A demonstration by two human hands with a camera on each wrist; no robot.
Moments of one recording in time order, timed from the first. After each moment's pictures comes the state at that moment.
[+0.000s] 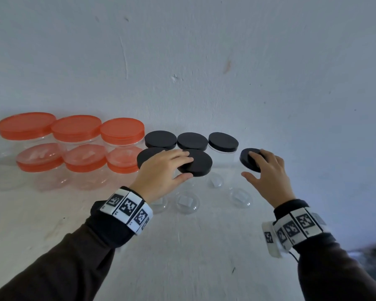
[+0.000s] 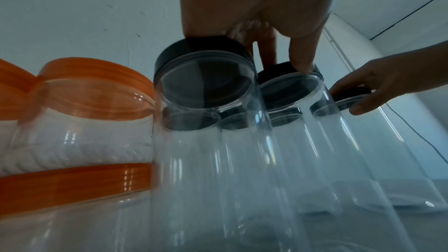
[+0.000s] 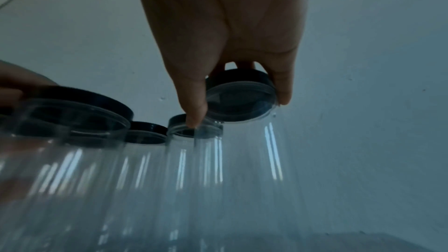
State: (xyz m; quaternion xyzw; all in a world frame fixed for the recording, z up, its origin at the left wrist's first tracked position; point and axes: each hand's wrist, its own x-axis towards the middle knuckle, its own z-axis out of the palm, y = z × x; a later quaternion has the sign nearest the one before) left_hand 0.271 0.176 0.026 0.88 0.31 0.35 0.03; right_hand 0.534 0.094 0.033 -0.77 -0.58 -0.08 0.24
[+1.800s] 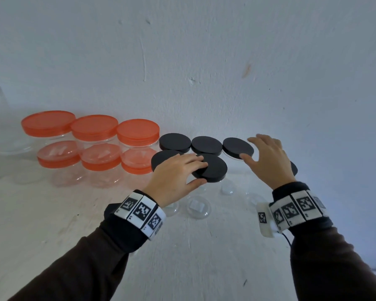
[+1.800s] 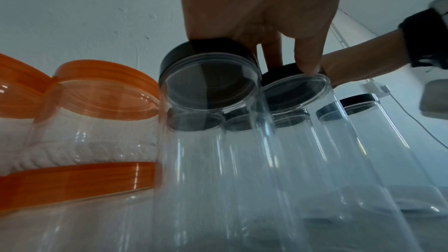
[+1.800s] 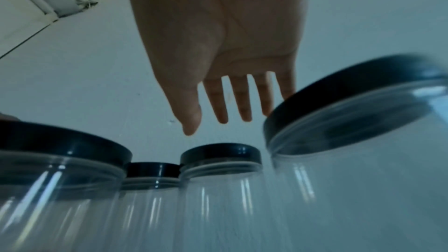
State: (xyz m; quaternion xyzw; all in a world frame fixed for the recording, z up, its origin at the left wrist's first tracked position) left_hand 0.269 0.176 0.026 0.89 0.32 0.34 0.02; right_hand 0.506 0.142 0.074 -0.74 -0.63 -0.11 0.22
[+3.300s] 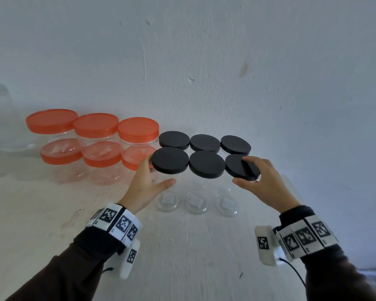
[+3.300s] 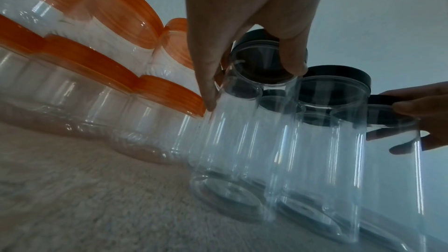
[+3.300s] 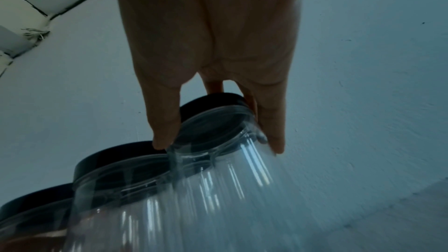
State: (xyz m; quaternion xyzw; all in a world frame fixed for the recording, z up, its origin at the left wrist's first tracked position) left_hand 0.229 0.167 0.001 0.68 0.42 0.46 0.39; right_hand 0.501 0.096 0.046 -0.69 -0.62 0.14 0.35
